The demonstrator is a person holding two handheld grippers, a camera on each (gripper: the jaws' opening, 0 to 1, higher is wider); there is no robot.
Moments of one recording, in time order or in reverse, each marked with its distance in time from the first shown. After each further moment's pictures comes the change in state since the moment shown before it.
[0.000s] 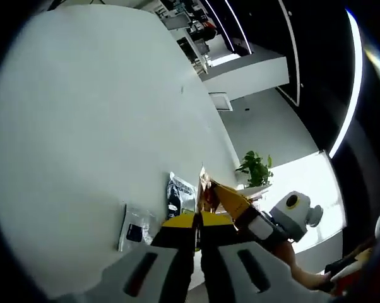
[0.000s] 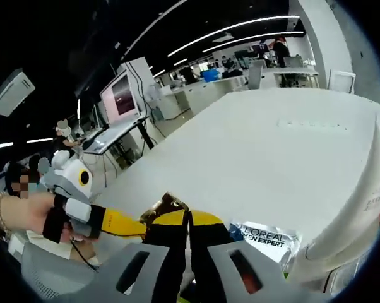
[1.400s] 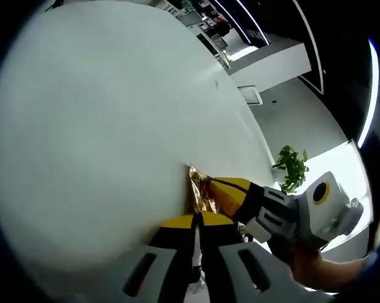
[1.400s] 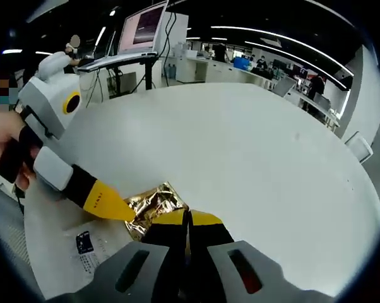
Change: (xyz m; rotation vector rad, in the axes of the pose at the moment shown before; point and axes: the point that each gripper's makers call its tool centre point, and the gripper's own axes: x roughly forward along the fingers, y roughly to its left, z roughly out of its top) left arm 0.044 0.068 0.011 0.092 0.013 0.212; right arm 0.075 -0.026 -0.049 -0.405 0.194 -0.031
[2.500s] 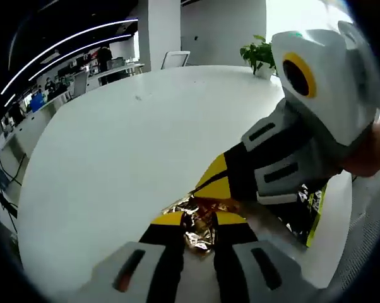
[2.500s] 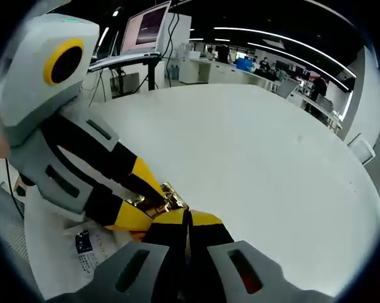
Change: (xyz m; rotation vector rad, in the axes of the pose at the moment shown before) left arm 0.029 -0.009 0.028 1.064 0.064 0.156; right arm 0.003 0.001 0.002 -0.010 -0.012 0.024
